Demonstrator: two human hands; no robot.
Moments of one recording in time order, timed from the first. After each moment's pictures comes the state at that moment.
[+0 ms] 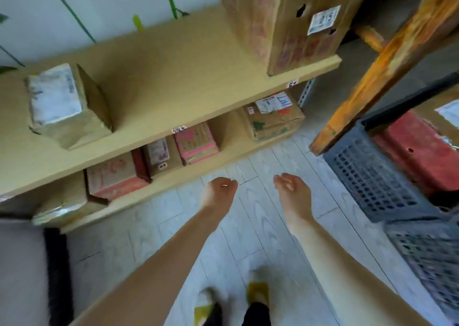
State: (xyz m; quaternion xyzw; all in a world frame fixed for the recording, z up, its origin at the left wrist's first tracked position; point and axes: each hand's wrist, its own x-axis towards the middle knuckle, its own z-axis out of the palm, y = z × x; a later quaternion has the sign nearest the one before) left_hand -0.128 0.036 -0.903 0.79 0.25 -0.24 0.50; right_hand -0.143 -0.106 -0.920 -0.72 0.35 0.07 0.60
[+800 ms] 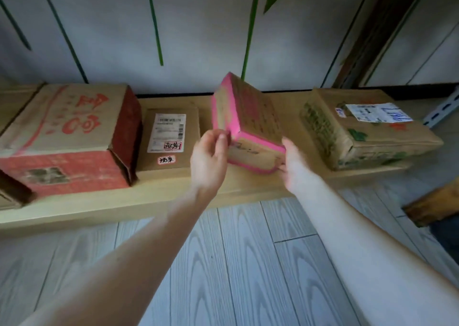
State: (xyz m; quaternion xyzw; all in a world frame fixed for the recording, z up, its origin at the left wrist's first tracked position) left_hand 0.020 0.167 -1.198 0.77 0.14 0.21 0.59; right_hand 0.078 0.029 -1.212 -0.65 0.26 0.12 0.70
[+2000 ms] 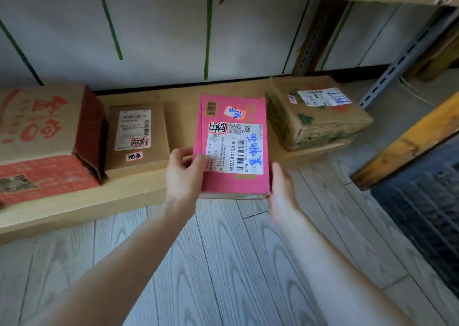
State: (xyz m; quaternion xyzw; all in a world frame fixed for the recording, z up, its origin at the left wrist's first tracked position) left_hand -0.026 0.143 -1.182 0.65 0.24 0.09 0.72; right_hand -0.014 -0.010 -1.206 -0.64 0.23 0.04 0.74
